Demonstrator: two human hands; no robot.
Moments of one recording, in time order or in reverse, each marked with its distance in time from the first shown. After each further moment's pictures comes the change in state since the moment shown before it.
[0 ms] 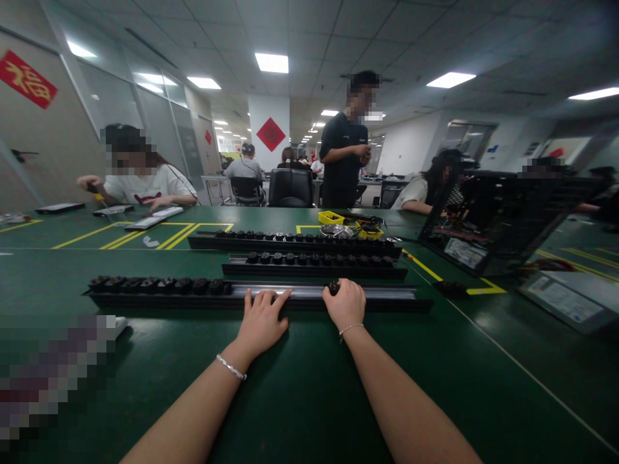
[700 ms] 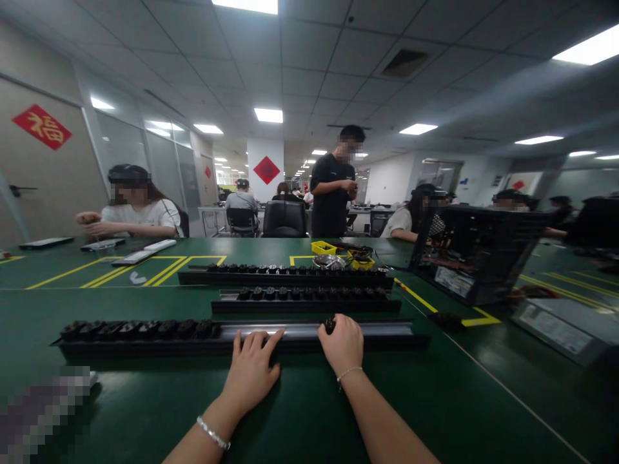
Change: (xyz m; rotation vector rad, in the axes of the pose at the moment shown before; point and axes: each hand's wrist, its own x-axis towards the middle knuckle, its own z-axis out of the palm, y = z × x) left_hand 0.000 -0.003 0.009 -0.029 0.013 -0.008; right_hand 0.001 0.003 -0.001 -0.003 0.025 -0.001
